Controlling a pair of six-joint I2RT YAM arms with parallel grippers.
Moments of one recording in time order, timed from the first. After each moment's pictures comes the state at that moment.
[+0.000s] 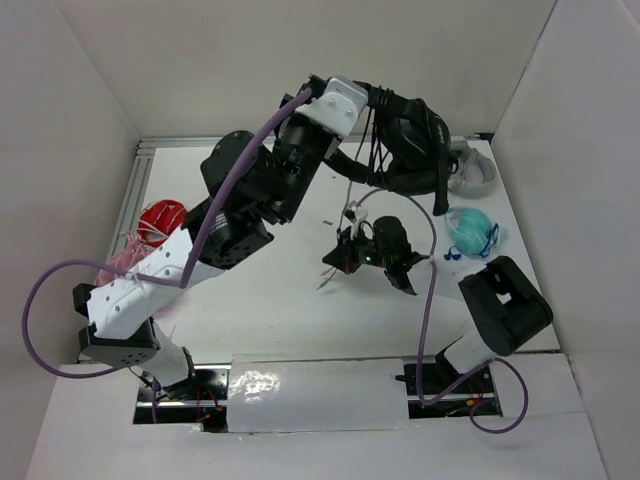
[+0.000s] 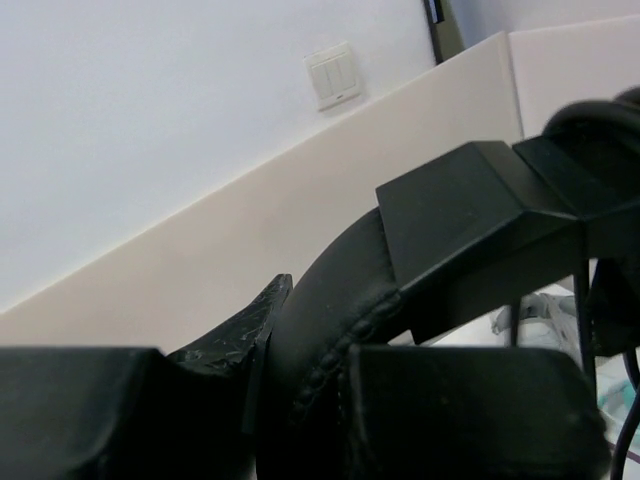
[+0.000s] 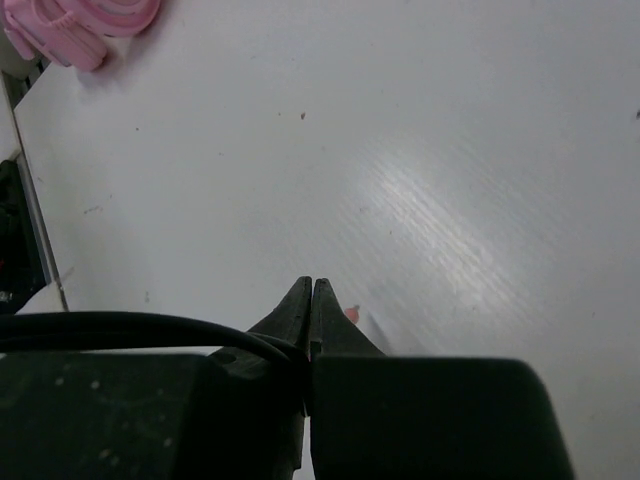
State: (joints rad) left arm -1.15 1.57 2.10 -0.03 -0.65 0.65; right arm 0.53 1.54 0.63 0.54 -0.55 0.25
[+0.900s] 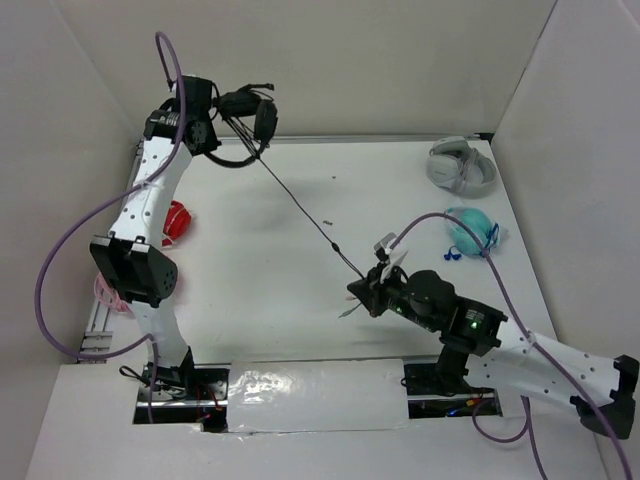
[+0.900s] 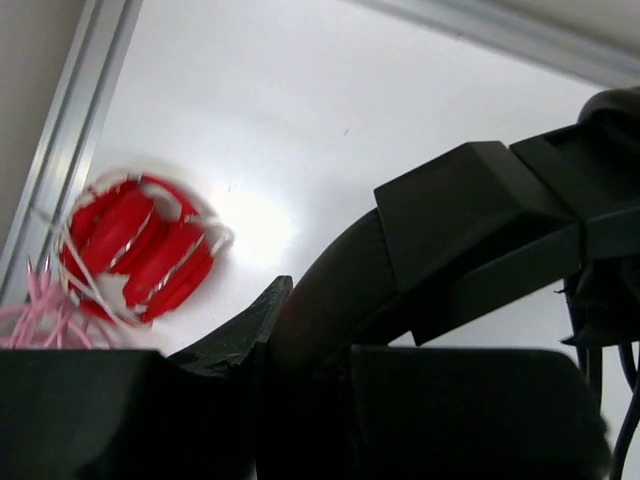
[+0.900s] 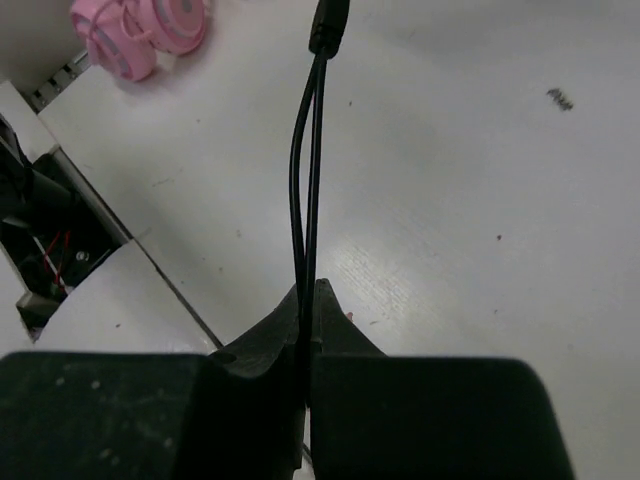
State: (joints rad) left arm -0.16 1.88 2.13 -0.96 -0.38 -0.38; right arm 1.04 0.62 0.55 -0.23 0.17 0.33
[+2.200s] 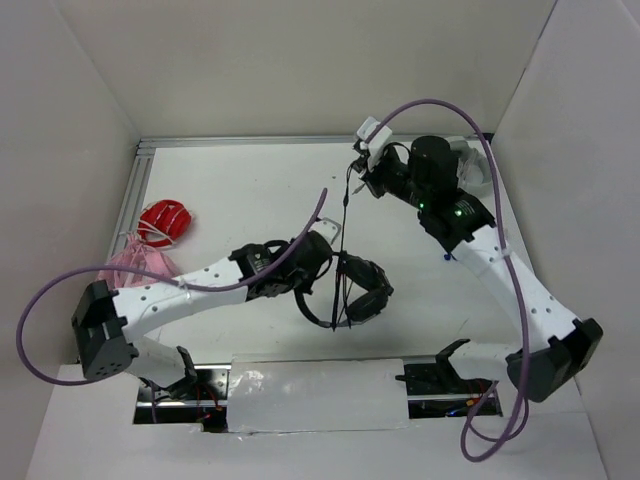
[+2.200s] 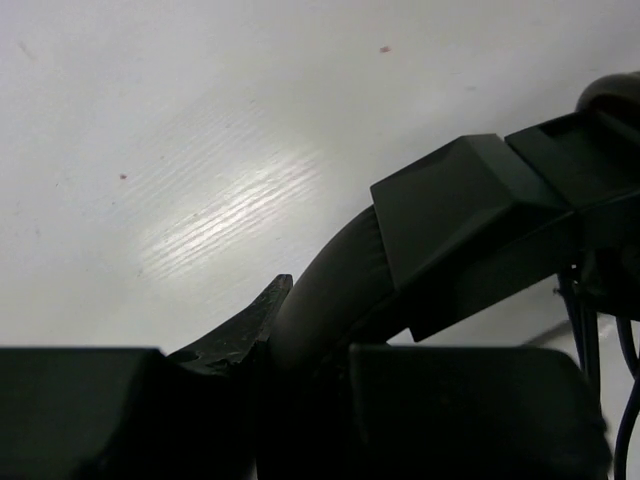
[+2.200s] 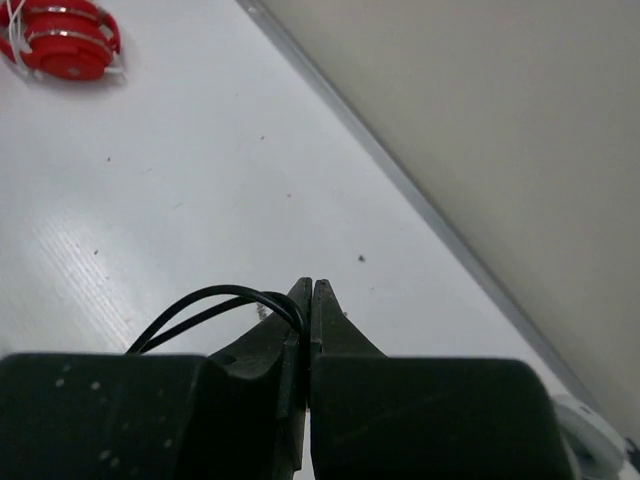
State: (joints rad) left arm -1.01 1.44 1.19 -0.69 -0.38 -0.40; right arm 0.53 1.22 1.35 -0.28 -0.21 -0.43
